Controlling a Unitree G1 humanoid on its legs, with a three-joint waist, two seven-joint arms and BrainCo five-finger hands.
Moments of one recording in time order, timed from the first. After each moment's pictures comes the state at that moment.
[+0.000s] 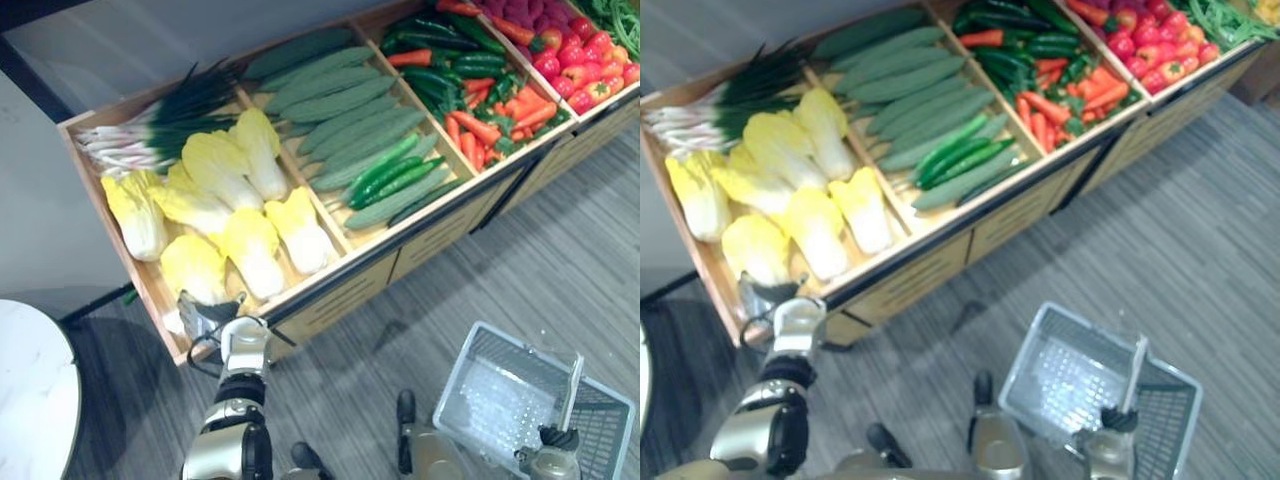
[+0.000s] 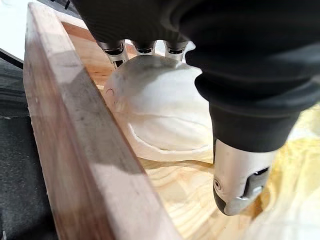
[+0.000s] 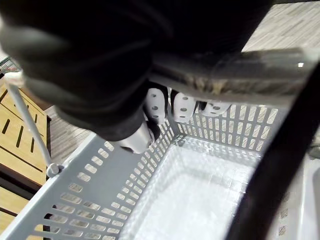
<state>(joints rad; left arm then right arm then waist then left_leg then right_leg) -0.51 0.12 0.36 0.81 0.28 0.20 0.84 0.00 -0.14 -0.48 0.90 -0.27 -0.03 -0.41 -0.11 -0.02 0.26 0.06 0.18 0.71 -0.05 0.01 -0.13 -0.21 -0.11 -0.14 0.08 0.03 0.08</state>
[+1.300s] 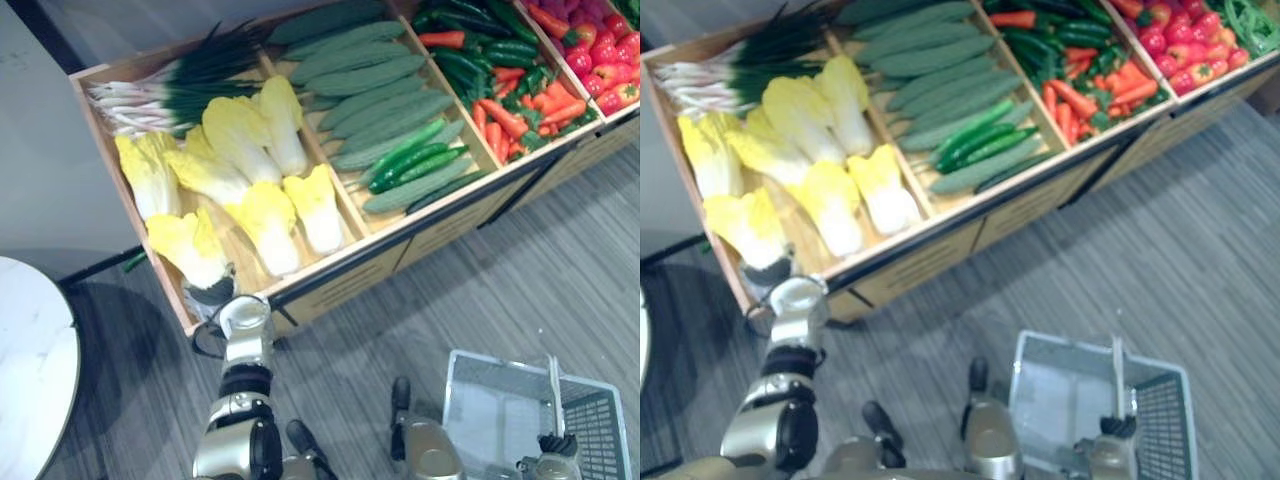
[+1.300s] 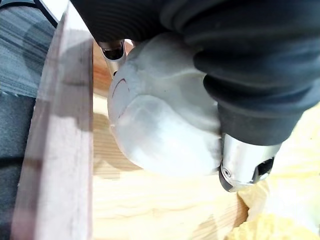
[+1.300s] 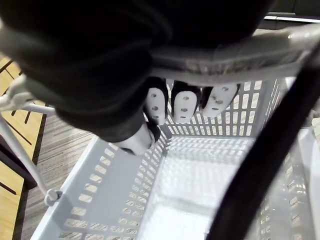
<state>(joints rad) -0.46 0.00 0.35 0.53 0.09 0.13 0.86 0.02 -0.17 -0.48 0.96 -0.34 0.02 -0.39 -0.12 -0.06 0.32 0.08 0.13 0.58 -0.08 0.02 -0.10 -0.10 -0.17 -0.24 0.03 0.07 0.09</state>
